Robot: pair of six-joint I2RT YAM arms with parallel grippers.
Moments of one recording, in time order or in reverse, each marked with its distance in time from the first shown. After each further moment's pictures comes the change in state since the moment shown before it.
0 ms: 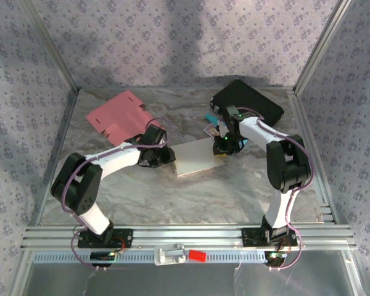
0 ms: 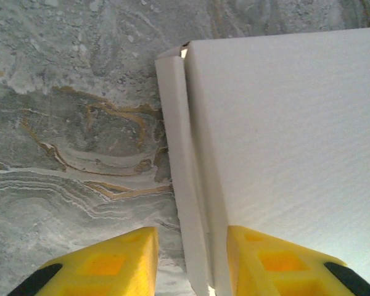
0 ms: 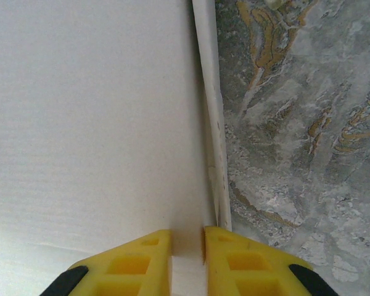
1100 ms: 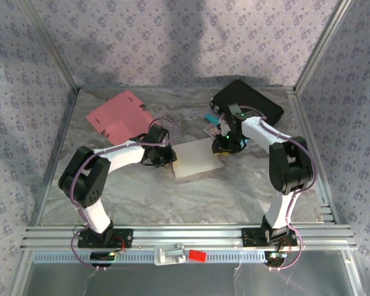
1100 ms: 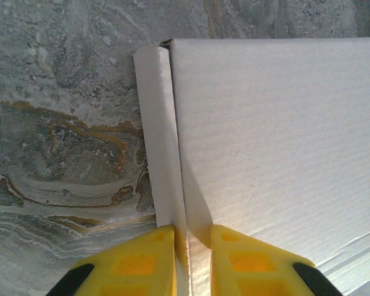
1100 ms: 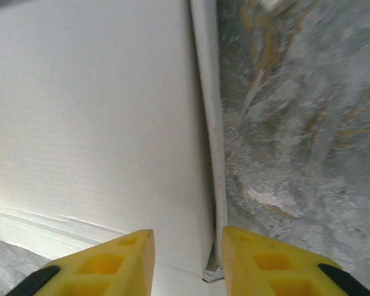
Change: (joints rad) left arm 0.002 0.091 0.025 0.055 0.036 -0.029; right arm -0.030 -0.040 -0.006 0.004 -0.023 -0.003
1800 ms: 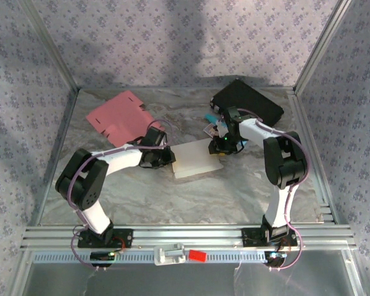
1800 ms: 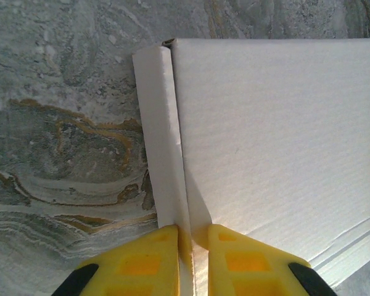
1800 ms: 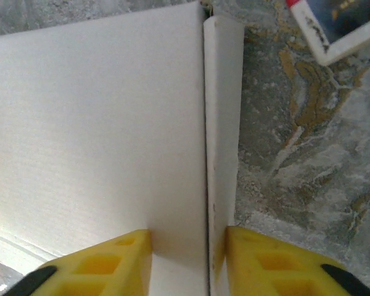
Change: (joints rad) left arm 0.008 -0.036 -0.075 0.084 0.008 0.001; right arm 0.005 0.097 -0.025 0.133 -0.095 -0.053
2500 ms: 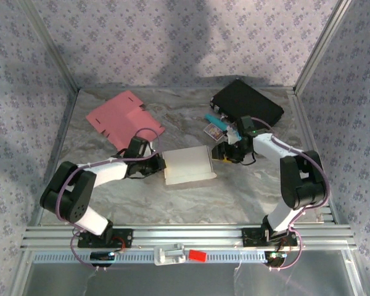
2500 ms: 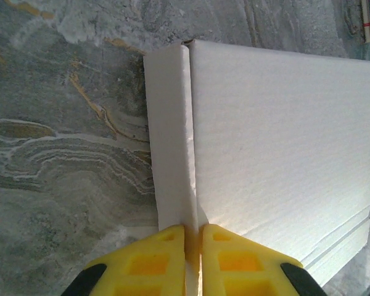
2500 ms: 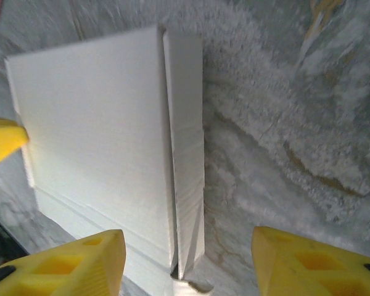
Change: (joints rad) left arm 0.114 -0.163 -0.281 0.214 0.149 0.068; right arm -0.057 -0.277 -0.305 0.174 -0.161 0.101
